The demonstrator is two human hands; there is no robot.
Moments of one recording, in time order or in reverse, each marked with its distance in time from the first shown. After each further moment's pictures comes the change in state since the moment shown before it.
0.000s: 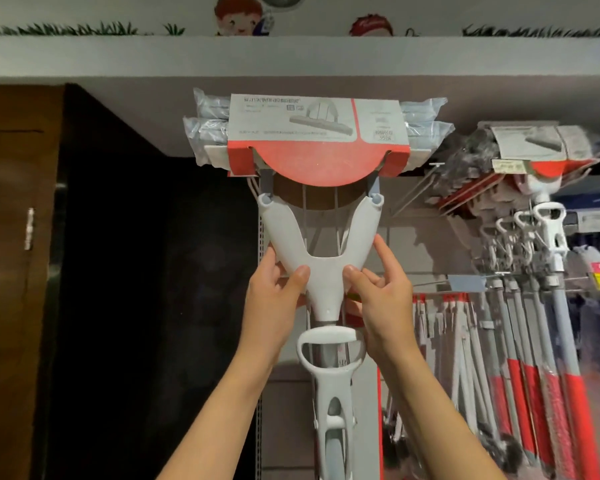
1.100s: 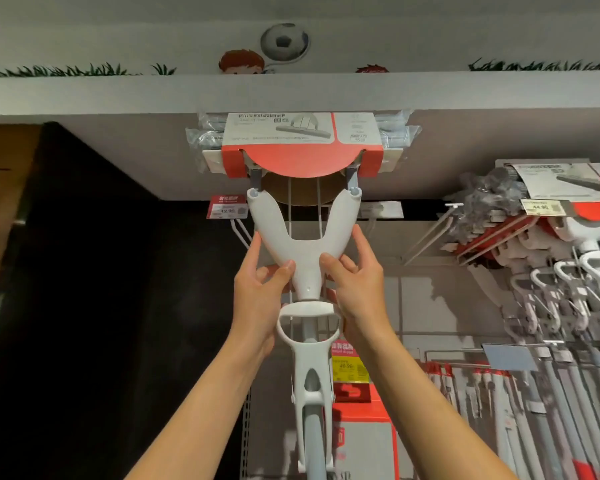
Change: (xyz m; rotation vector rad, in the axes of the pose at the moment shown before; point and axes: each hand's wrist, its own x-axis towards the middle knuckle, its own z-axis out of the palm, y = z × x) left_hand 0.149 -0.056 0.045 -0.233 0.103 0.051; right_hand 0.167 0.035 0.013 0.058 -0.145 -0.109
